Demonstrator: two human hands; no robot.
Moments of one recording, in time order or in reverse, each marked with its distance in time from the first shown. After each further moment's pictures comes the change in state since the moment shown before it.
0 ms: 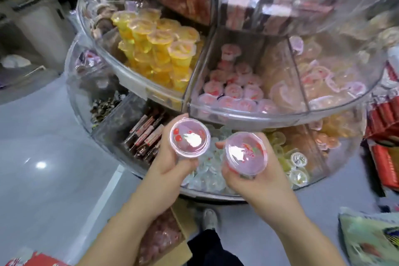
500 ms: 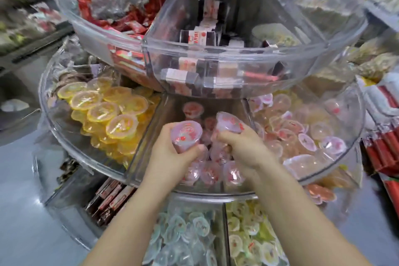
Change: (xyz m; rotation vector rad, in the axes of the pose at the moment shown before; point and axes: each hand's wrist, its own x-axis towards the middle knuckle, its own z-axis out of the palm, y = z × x) left_hand 0.183 0.015 0.080 0.289 0.307 -0.041; right_hand 0.194 -0.009 -0.105 0.231 0.065 0.254
